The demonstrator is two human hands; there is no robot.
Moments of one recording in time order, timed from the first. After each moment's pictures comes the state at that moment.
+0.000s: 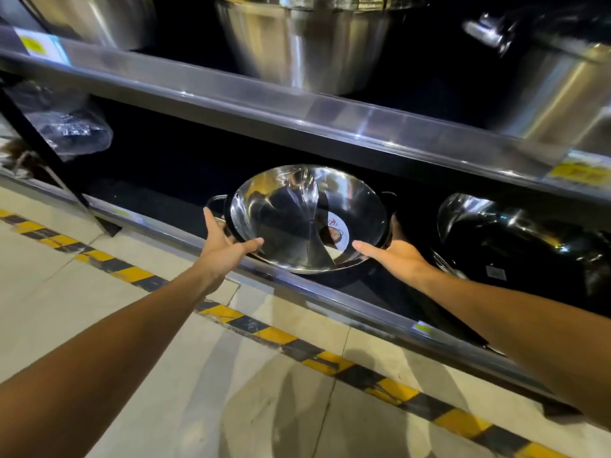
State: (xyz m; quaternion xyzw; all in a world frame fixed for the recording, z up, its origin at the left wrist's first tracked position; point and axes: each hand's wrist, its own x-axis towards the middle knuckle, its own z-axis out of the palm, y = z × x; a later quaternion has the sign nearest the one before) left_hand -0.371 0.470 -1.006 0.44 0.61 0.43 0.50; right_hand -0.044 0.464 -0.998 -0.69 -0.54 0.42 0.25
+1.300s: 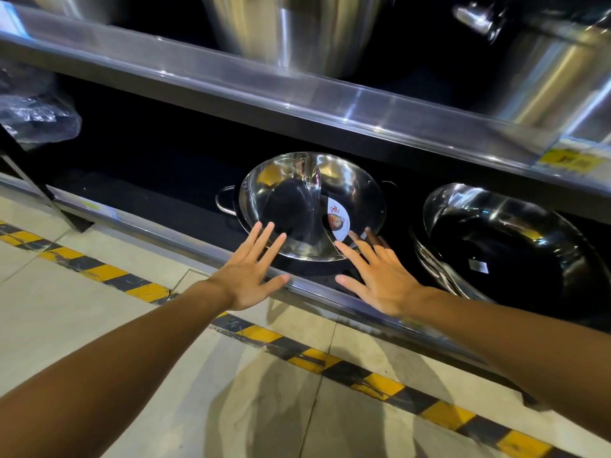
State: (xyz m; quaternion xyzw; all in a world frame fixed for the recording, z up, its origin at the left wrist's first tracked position) left_hand -0.334 0.454 -1.052 0.85 0.50 0.03 0.15; right_hand -0.033 0.433 -1.033 -0.57 -0.82 0.06 -0.03
